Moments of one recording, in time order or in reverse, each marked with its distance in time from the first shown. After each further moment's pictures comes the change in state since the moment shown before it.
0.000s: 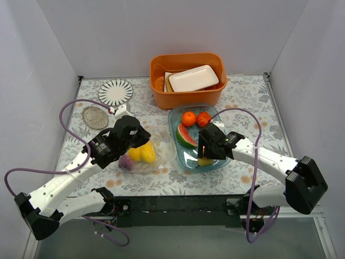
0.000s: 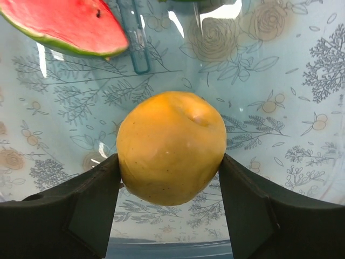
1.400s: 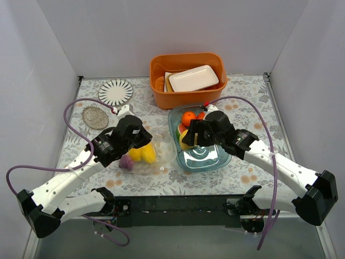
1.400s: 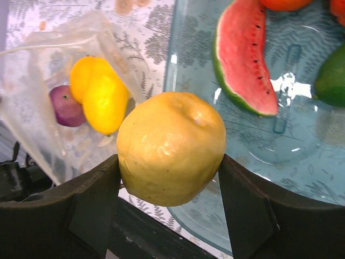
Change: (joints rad) left arm 0.000 0.031 0.000 -0.006 0.025 0.000; right arm 0.005 -0.148 0.108 0.230 -0.238 -0.121
